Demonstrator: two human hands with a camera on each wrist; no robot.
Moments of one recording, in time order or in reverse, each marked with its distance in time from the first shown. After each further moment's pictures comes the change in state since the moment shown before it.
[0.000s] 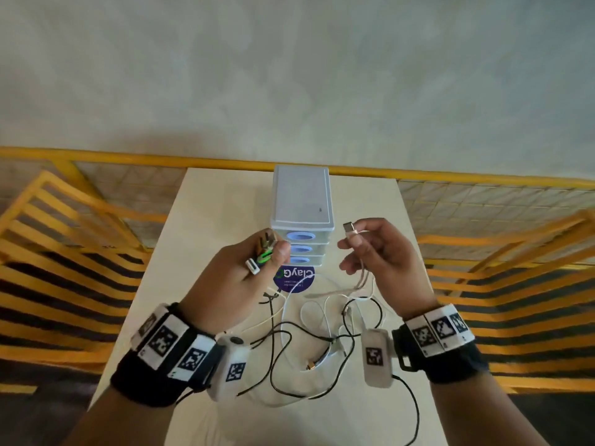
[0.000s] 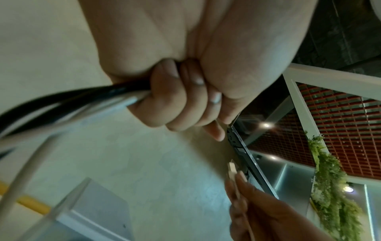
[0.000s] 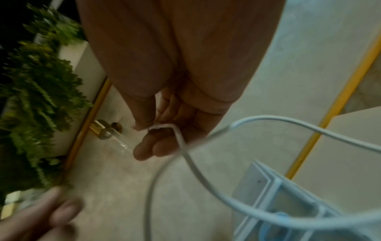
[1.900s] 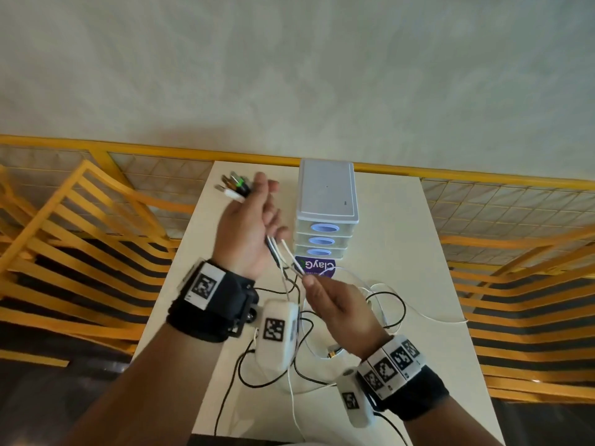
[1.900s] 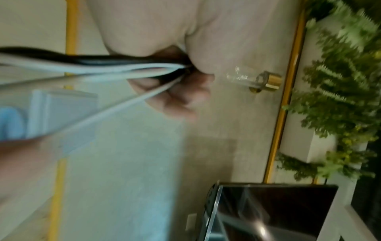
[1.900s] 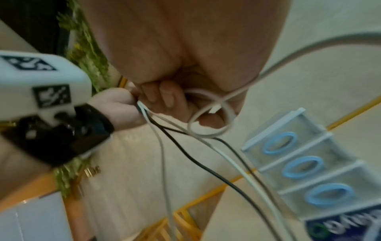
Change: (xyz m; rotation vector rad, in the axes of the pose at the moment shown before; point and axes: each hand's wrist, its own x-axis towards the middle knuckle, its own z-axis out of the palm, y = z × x) left_hand 0.029 0.006 -0.016 -1.197 0.310 -0.427; right_hand -0.053 0.046 0.086 -0.395 -0.280 -0.003
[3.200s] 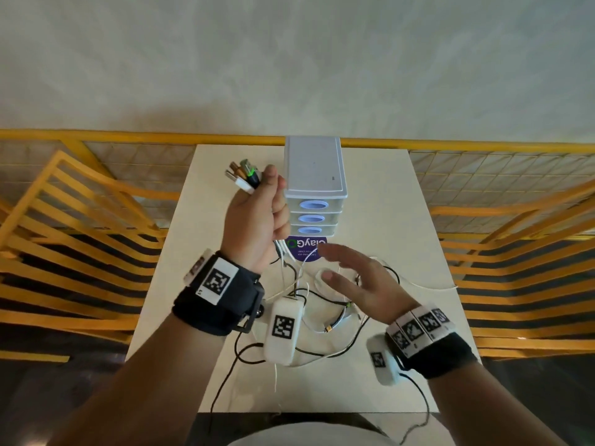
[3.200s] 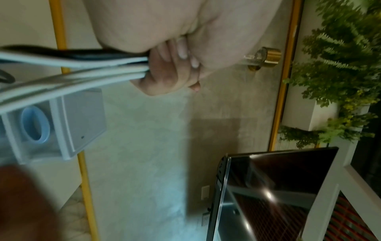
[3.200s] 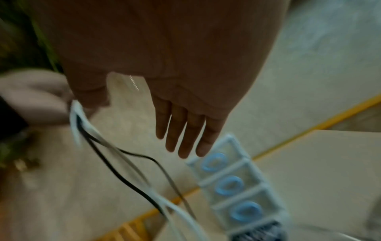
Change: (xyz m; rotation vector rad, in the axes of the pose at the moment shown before) left_hand -0.009 -0.027 0.014 0.125 0.043 -0.041; right_hand -0.018 0.037 -0.045 -0.126 -0.017 0.085
